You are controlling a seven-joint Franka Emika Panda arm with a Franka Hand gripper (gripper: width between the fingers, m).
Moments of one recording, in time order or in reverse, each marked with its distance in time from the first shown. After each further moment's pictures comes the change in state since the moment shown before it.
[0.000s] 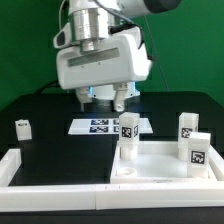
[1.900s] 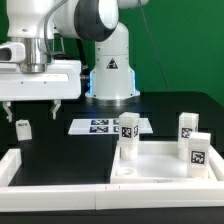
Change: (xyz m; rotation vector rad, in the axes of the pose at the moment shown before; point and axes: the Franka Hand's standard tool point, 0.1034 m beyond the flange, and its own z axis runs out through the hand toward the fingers) arm 0.024 0.166 0.017 -0.168 -0.187 -1.182
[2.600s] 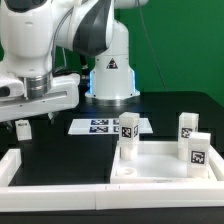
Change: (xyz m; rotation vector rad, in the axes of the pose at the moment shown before) arm -0.027 0.004 0.017 0.134 -0.530 -0.084
